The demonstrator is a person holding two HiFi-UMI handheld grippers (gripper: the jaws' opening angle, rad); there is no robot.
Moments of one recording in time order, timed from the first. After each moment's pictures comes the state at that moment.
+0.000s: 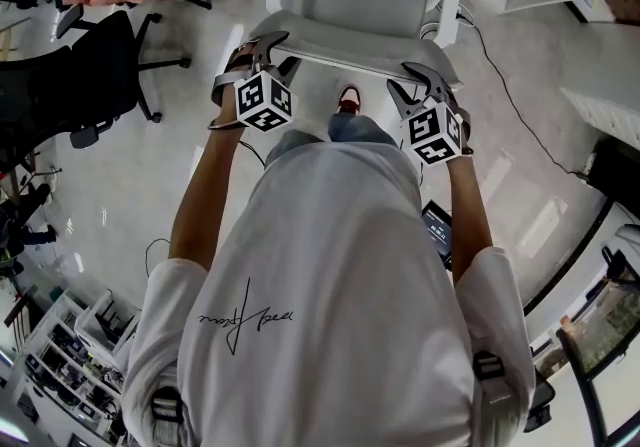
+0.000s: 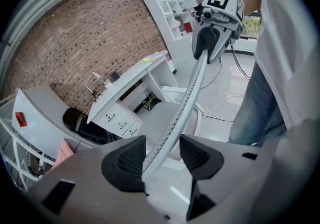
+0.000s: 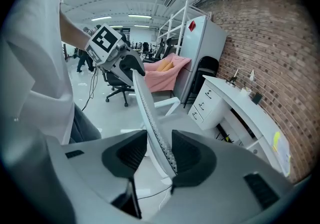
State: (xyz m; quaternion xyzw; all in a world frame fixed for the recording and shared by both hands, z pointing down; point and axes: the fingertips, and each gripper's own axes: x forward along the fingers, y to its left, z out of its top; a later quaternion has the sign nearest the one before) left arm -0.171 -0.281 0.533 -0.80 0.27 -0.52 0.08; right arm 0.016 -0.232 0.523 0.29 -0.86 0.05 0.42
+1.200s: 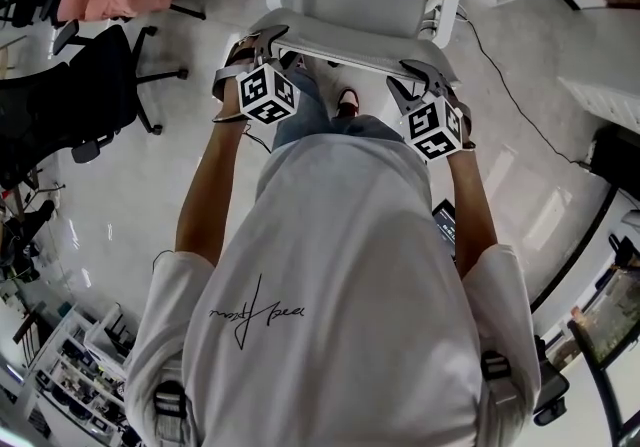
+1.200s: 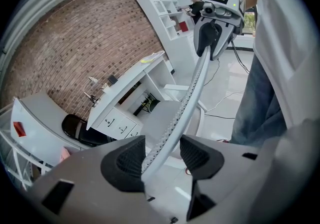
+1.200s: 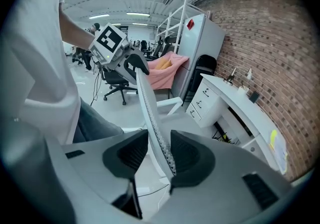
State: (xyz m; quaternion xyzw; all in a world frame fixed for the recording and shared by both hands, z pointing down) left arm -0.164 -0.301 0.535 -0.80 0.26 -0.53 0.11; right arm 0.019 -0.234 0.523 0.30 -0.85 0.05 0.43
